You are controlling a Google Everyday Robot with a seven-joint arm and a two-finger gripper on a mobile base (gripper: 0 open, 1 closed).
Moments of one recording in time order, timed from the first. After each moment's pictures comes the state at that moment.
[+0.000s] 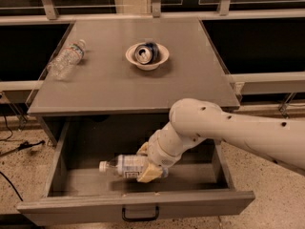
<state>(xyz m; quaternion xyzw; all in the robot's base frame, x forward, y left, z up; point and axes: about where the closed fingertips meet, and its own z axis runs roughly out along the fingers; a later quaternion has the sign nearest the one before) 0.459 0.021 0.660 -0.72 0.64 0.17 0.21</state>
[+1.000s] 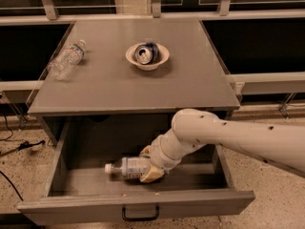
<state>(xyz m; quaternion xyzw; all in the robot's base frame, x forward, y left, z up) 0.480 0.013 0.612 -0.72 0.63 0.16 0.22</state>
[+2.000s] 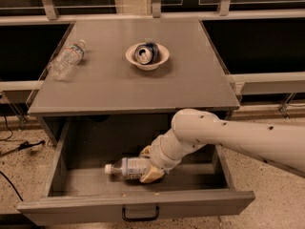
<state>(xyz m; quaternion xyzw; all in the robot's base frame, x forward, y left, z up) 0.480 0.013 0.613 -0.72 0.63 0.16 0.22</state>
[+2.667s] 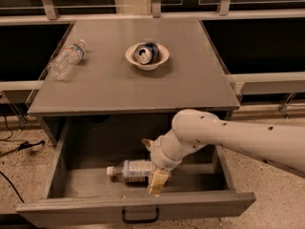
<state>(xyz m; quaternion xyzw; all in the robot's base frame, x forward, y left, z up) 0.480 0.013 0.613 -0.72 0.63 0.16 0.22</state>
